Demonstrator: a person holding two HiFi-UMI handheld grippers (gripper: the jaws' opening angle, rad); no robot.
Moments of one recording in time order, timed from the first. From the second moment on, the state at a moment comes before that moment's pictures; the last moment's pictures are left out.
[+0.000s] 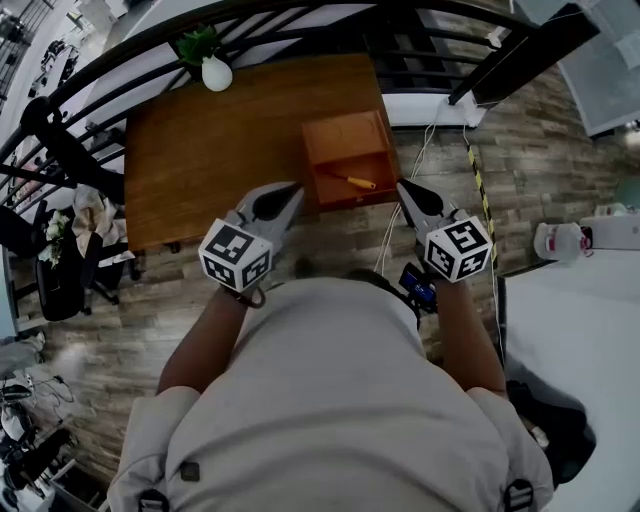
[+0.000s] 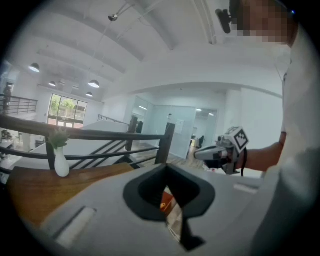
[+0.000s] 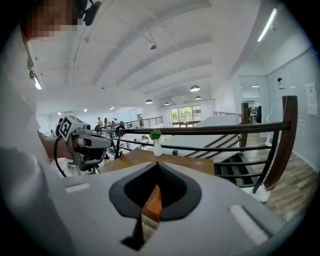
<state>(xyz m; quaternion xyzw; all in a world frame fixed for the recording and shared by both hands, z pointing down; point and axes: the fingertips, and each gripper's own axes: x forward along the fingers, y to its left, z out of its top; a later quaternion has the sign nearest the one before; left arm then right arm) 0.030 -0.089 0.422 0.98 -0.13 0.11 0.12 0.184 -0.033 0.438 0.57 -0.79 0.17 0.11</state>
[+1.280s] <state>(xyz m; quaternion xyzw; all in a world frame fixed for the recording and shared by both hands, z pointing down) 0.112 0.098 0.456 0.97 -0.18 0.12 0.14 0.223 0.147 0.463 0.49 -0.85 0.18 0.11</state>
